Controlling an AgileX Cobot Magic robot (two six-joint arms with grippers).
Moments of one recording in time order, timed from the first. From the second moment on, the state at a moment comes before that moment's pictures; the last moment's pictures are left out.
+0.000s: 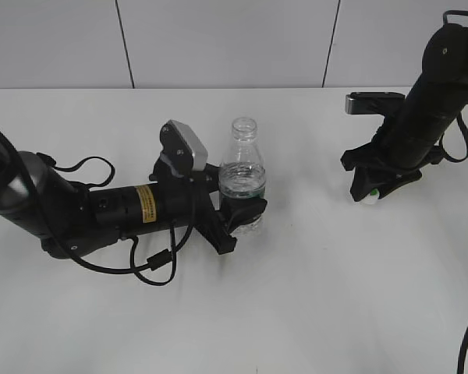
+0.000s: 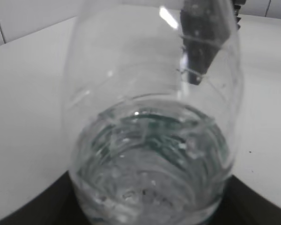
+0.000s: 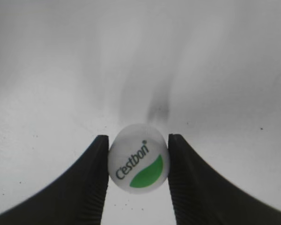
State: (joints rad) left arm -0.47 2.23 -0.92 0.74 -1.02 -0.24; right arm 0.17 2.10 -1.36 0.28 0.80 -0.35
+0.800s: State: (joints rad) left arm -0.47 2.23 -0.92 0.74 -1.01 -0.24; right arm 0.17 2.13 -1.36 0.29 0.81 -0.35
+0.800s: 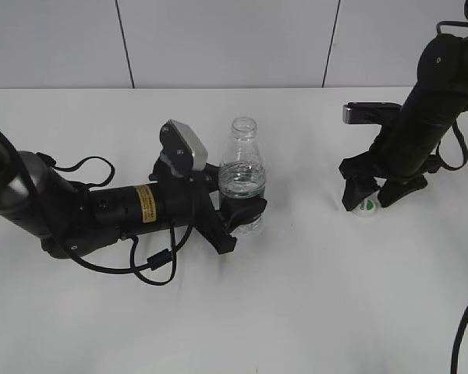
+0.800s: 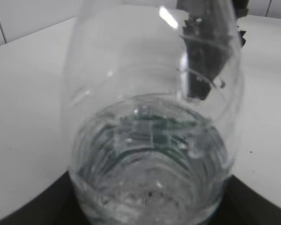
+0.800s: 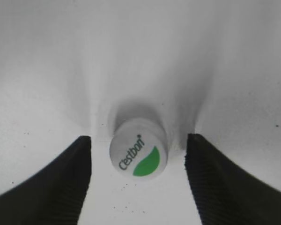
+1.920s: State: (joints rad) left arm -0.39 2.22 -0.85 0.81 -0.97 -0.23; right arm 0.17 1.97 -1.36 0.29 0.91 -0.35
